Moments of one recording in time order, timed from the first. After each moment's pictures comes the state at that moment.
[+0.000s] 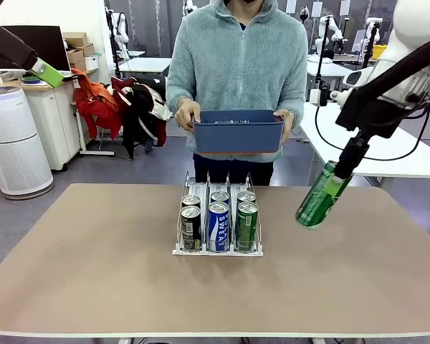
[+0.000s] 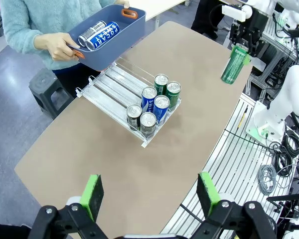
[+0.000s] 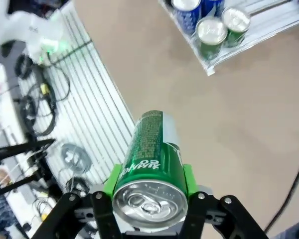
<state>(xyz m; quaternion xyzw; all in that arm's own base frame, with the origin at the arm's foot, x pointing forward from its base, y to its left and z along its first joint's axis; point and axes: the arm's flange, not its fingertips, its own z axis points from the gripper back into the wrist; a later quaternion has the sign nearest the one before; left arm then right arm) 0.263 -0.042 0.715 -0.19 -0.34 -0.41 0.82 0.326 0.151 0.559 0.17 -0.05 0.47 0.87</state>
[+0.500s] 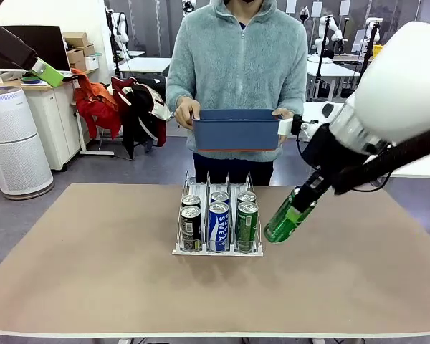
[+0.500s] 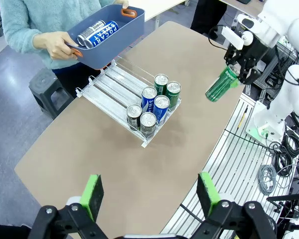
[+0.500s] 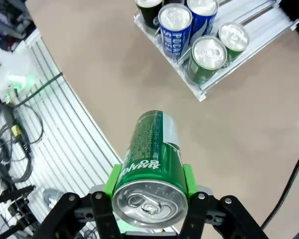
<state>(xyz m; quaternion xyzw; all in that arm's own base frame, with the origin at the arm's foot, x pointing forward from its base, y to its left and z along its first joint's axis) 0.263 -0.042 0.715 -0.19 -0.34 -0.41 0.83 0.286 0.210 0.508 0.12 -0.14 0.42 0.89</state>
